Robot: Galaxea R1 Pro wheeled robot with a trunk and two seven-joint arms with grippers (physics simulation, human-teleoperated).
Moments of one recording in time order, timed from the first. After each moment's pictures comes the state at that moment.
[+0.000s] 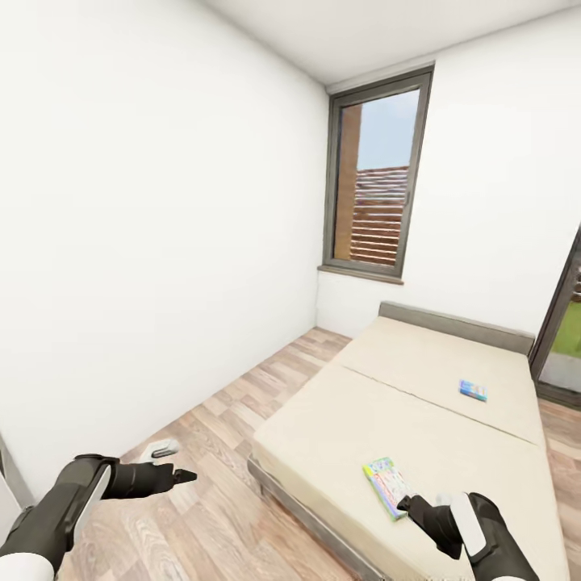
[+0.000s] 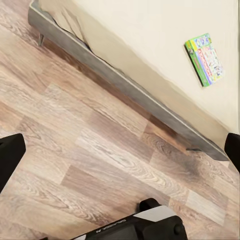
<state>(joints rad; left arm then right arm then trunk) -0.47 0.24 0.11 -0.87 0.00 0.85 -0.75 -0.44 -0.01 -0.50 -0.76 -0.34 0.82 -0.14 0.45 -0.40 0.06</state>
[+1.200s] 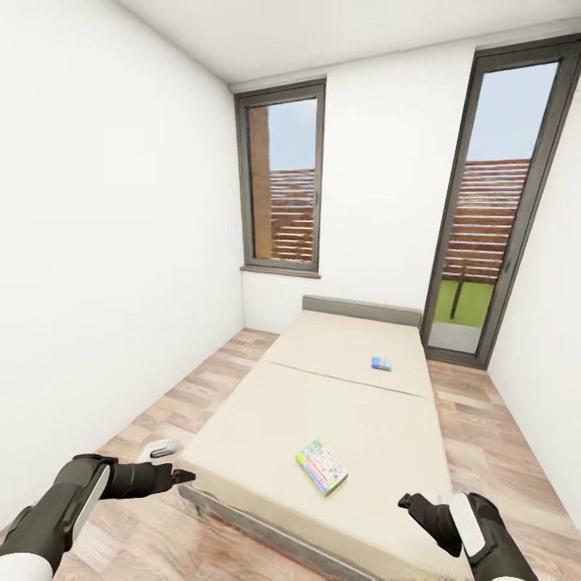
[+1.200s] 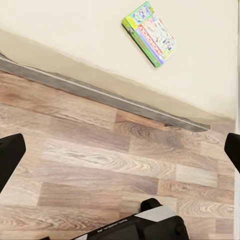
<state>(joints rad) -0.47 0.25 0.11 -0.87 -0.01 0.85 -0.75 -0.44 -0.01 -0.50 -0.75 -0.34 0.78 -0.14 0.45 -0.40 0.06</state>
